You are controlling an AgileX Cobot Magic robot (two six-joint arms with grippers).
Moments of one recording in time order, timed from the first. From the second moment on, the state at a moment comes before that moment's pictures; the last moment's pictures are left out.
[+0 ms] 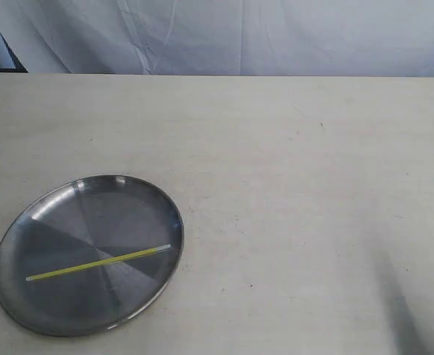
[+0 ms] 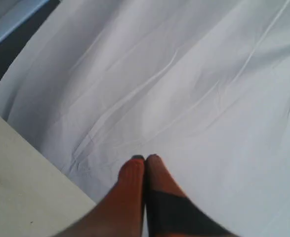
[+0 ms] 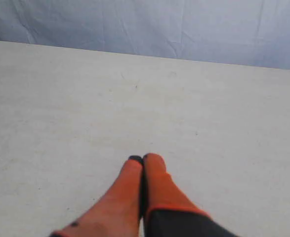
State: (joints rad) left arm -0.02 0.00 -0.09 -0.14 -0.04 -0.72; right arm 0.00 0.03 0.00 -0.02 0.33 -0.03
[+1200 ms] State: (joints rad) left arm -0.24 1.60 -0.99 -0.24 1.07 0.88; right arm 0.00 0.03 0.00 -0.02 0.33 -0.03
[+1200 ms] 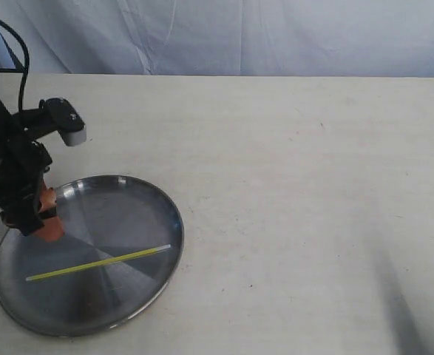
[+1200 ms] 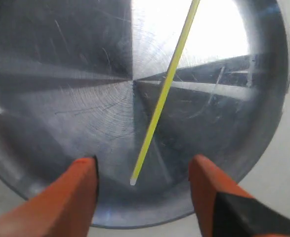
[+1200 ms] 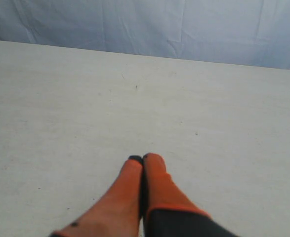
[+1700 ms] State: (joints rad) left arm -0.33 1.64 -0.83 -0.24 0.87 0.94; right arm 0.00 0.03 0.00 -0.02 0.33 -0.03
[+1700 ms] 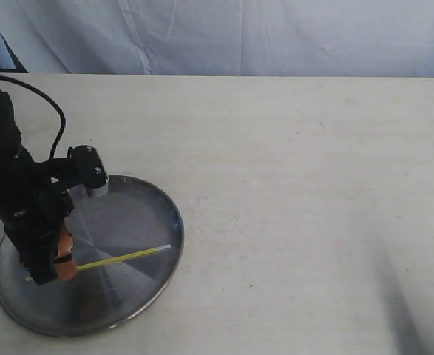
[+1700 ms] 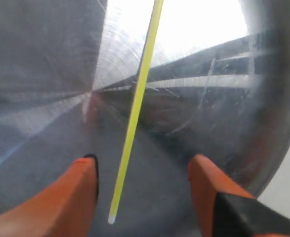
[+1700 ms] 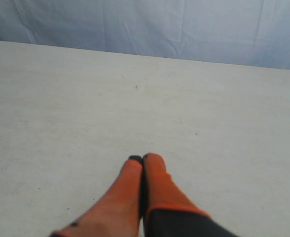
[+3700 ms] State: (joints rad) left arm -0.34 1.65 -0.82 -0.23 0.82 0.89; right arm 0.00 0.03 0.00 -0.02 0.33 -0.03
